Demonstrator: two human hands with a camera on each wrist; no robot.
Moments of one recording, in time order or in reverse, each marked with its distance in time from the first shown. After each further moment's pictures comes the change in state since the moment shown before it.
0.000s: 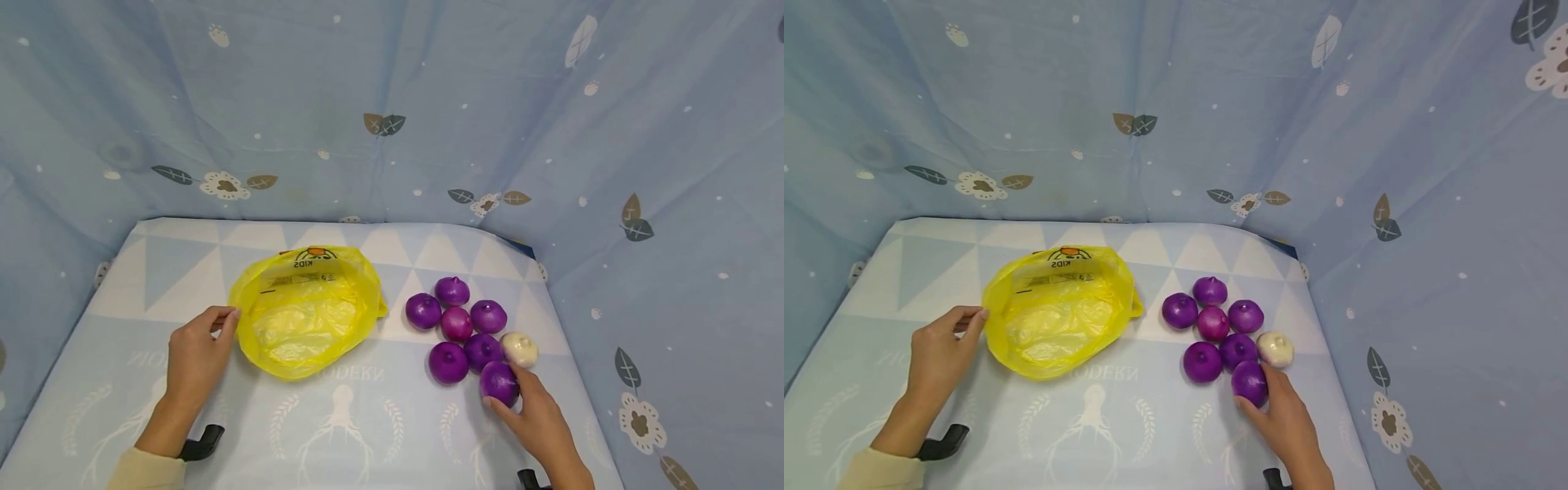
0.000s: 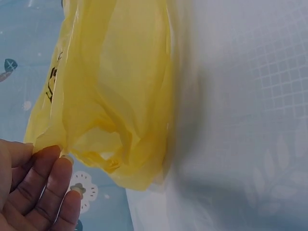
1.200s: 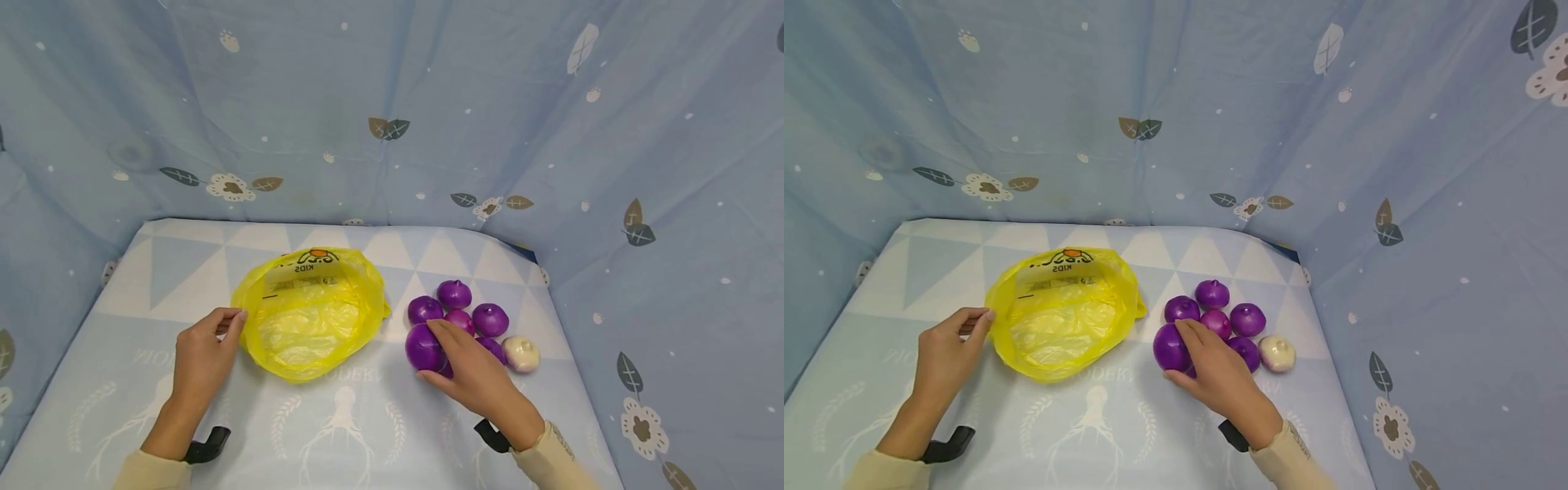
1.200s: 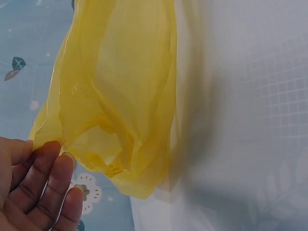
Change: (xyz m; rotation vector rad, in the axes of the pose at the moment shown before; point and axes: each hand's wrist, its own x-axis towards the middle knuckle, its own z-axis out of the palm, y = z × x) left_hand -0.004 0.008 0.000 -0.022 -0.009 -0.040; right_hand 0.059 -0.119 -0.010 -0.117 -0.041 -0.531
